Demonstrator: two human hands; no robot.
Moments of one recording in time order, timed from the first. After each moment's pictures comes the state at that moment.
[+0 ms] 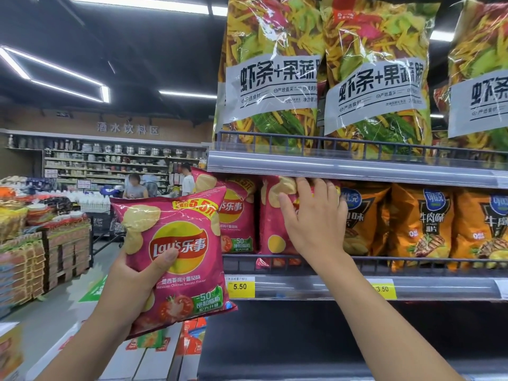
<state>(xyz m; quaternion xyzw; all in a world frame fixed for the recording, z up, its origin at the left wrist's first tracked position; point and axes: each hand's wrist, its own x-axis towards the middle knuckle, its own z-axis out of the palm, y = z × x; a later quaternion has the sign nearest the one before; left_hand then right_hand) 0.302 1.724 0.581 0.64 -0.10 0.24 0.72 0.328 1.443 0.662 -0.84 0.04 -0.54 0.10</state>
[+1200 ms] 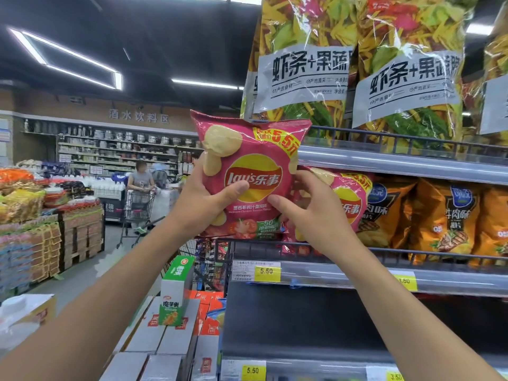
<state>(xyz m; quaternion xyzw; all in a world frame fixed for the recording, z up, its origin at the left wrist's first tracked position) 0.316 1.709 0.667 0.68 -0.31 0.27 0.61 0.277 1.496 0.672 -0.81 -0.24 -0.37 0.40</state>
